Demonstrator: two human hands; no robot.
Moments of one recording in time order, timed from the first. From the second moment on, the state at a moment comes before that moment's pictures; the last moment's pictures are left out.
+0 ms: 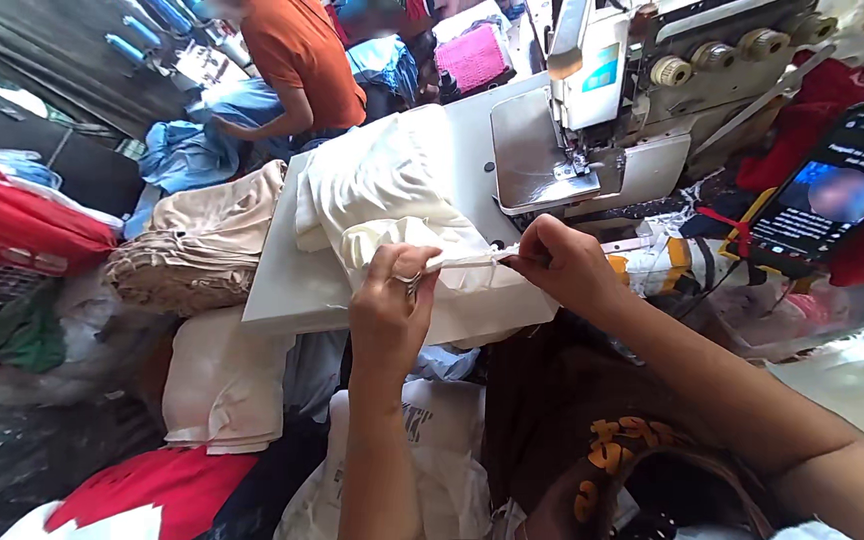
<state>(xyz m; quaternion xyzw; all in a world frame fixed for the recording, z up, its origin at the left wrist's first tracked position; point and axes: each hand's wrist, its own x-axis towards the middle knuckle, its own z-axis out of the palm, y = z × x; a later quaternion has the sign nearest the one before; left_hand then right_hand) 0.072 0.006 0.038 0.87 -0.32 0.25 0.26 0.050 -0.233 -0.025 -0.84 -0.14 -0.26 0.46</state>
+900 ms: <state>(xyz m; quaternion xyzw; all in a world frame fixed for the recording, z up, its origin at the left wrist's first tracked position) 0.201 -0.196 -0.007 0.90 -0.13 0.05 0.40 0.047 -0.328 -0.058 -0.72 0.09 -0.06 0.68</state>
